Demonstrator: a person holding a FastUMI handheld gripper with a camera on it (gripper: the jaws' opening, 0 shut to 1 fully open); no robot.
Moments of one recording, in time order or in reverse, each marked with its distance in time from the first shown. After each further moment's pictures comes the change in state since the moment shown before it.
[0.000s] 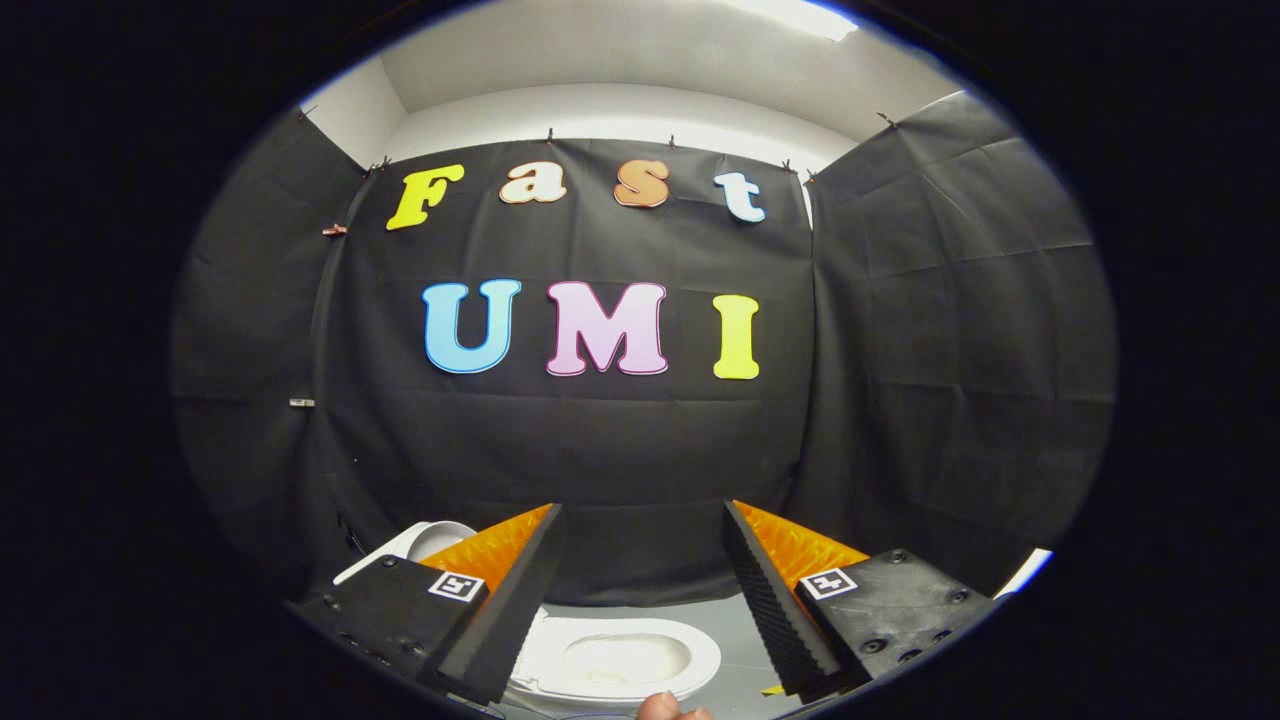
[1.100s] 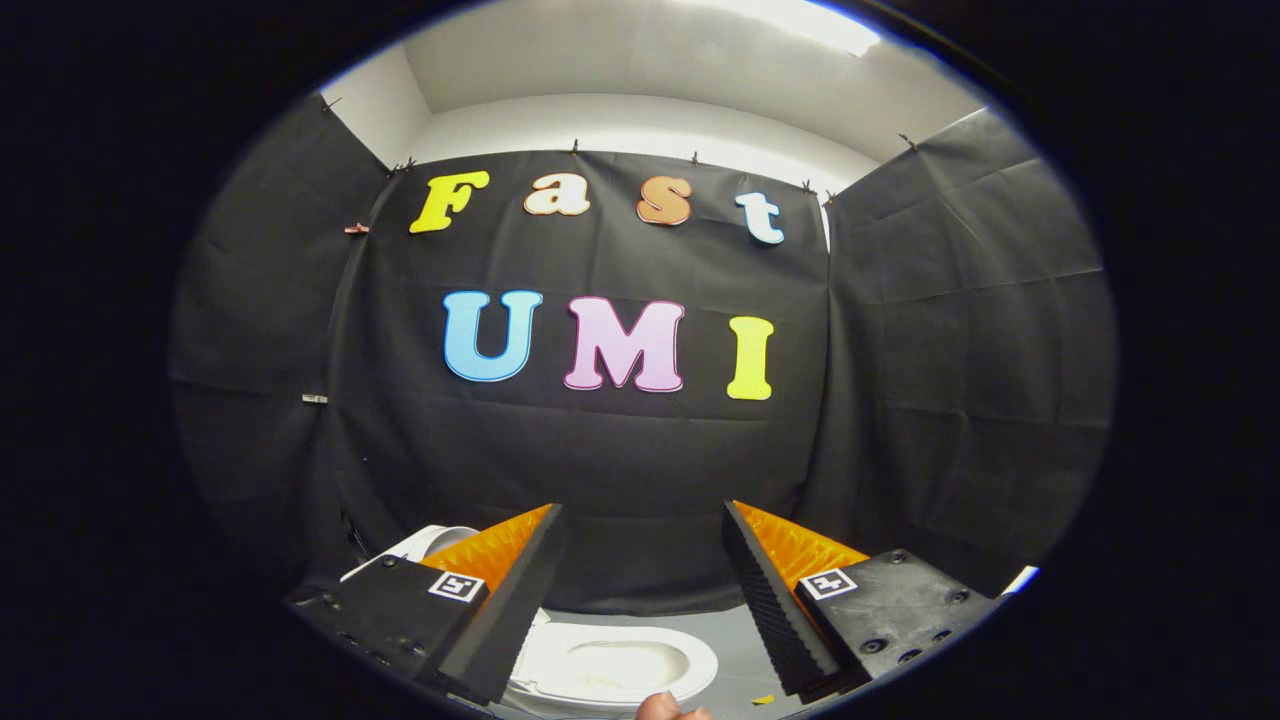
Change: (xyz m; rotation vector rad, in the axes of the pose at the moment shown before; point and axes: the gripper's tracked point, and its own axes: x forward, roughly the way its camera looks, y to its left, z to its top) arm -0.015 0.017 0.018 -0.039 -0.036 0.026
